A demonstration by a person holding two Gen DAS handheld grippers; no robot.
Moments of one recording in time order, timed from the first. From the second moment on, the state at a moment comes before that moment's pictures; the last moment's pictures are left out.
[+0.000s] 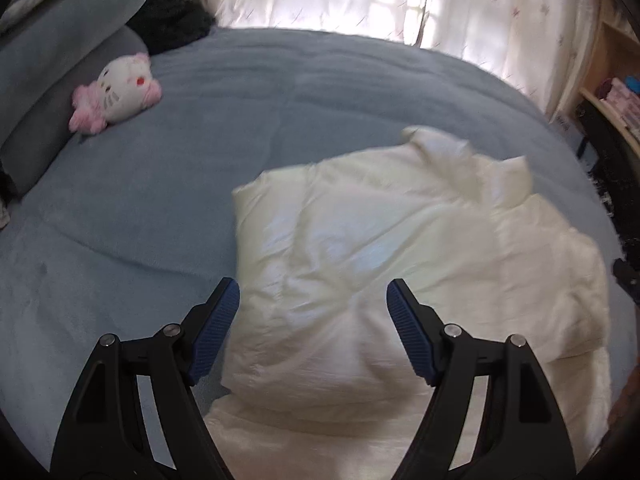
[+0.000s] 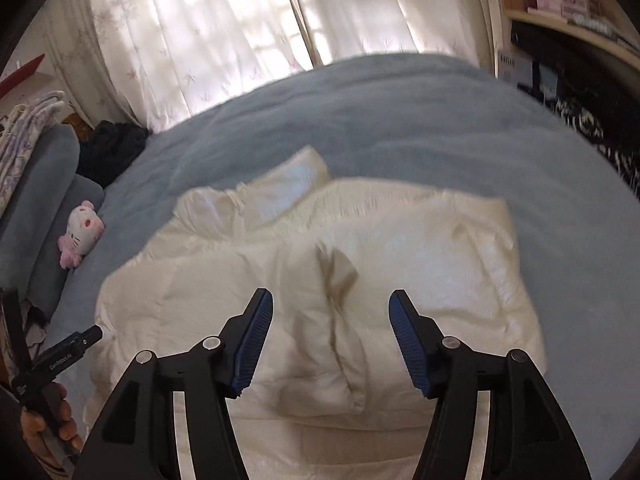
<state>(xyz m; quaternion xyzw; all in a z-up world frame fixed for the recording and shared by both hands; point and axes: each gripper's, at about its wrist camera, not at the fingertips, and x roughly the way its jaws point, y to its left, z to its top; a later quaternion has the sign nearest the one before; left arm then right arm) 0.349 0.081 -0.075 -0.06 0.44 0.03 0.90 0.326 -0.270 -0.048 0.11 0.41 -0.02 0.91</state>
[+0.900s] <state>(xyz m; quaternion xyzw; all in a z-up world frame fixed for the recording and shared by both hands) 0.415 0.058 -0.159 -0.03 0.41 0.07 0.91 0.424 -0.276 -0.154 0.15 0.44 0.01 0.88</state>
